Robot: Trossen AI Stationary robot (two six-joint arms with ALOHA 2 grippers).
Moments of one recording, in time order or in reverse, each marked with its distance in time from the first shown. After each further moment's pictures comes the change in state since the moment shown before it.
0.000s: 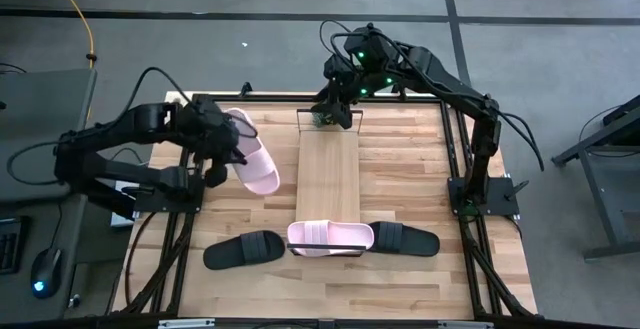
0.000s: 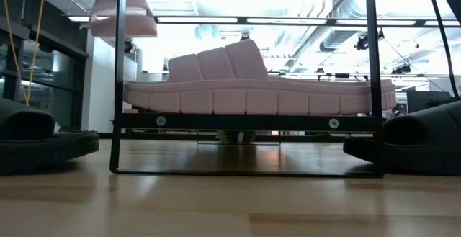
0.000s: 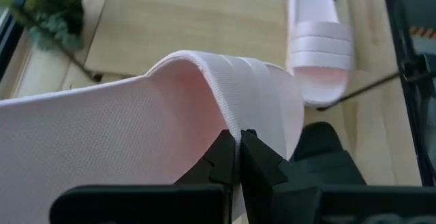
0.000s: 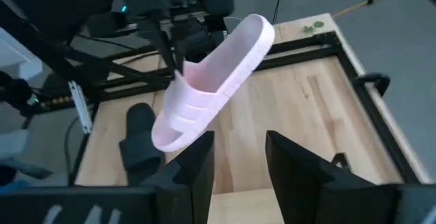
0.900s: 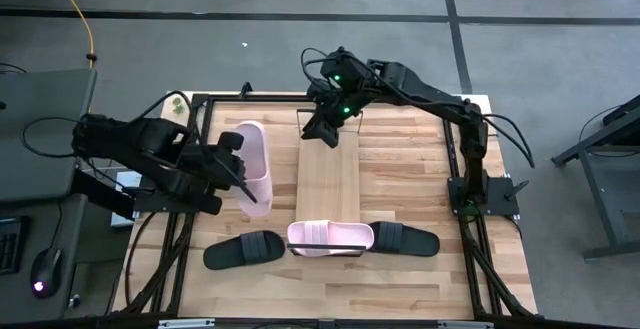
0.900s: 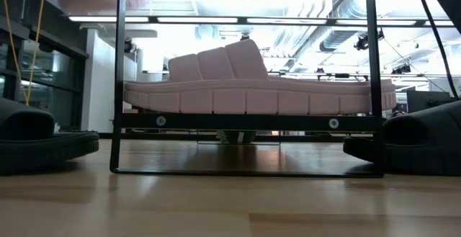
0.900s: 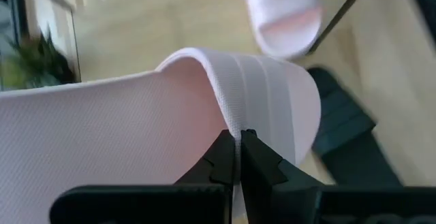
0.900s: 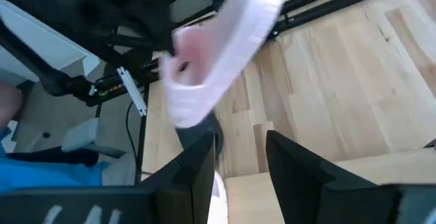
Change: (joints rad) left arm -0.473 0.238 0.288 -0.229 -0.321 0.040; right arm 0.083 0.090 0.000 -0.023 -0.109 0.205
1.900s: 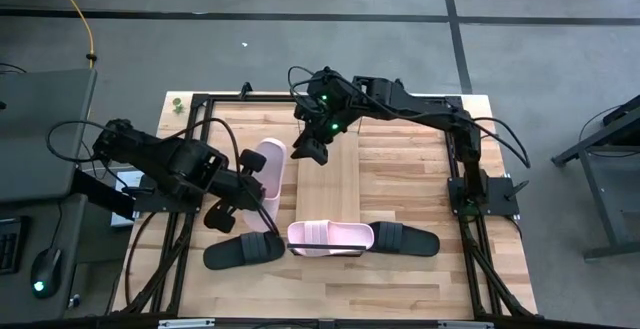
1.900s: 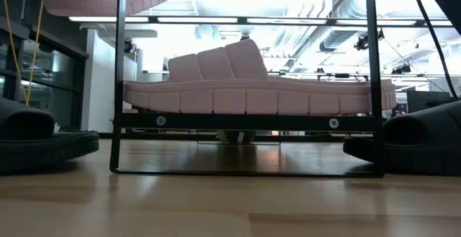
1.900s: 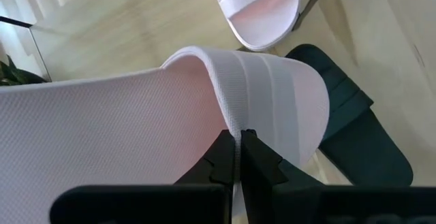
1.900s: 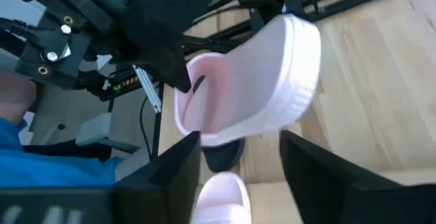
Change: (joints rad) left arm -0.096 0.245 0.148 -0.086 -0.020 0.057; right arm 0.083 0.053 0.000 0.068 0.010 0.056
